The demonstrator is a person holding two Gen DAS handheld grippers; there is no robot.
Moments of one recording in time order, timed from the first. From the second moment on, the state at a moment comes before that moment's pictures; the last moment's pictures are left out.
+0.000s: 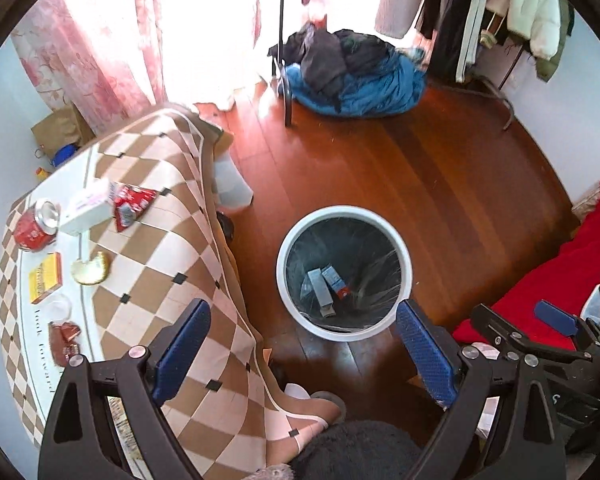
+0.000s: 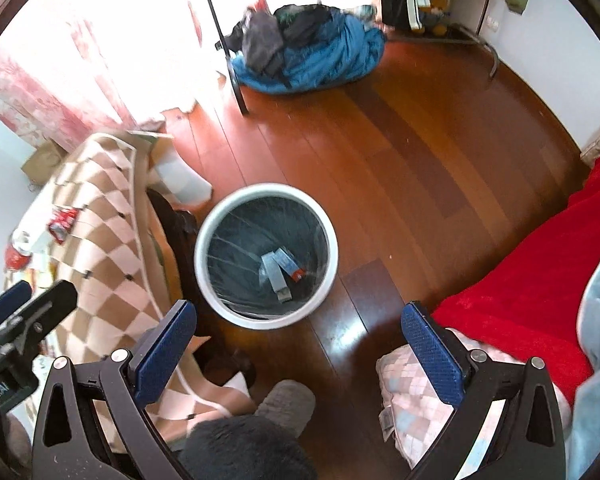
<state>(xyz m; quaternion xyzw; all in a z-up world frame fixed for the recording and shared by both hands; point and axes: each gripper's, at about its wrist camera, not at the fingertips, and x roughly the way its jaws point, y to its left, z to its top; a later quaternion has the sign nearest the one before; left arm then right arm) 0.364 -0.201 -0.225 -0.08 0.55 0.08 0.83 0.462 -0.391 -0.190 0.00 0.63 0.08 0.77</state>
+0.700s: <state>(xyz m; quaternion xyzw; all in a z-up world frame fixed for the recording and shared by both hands) 0.148 0.006 -0.238 -0.13 0.56 0.31 0.76 0.314 -0.181 -0.181 -0.02 0.67 0.25 0.70</state>
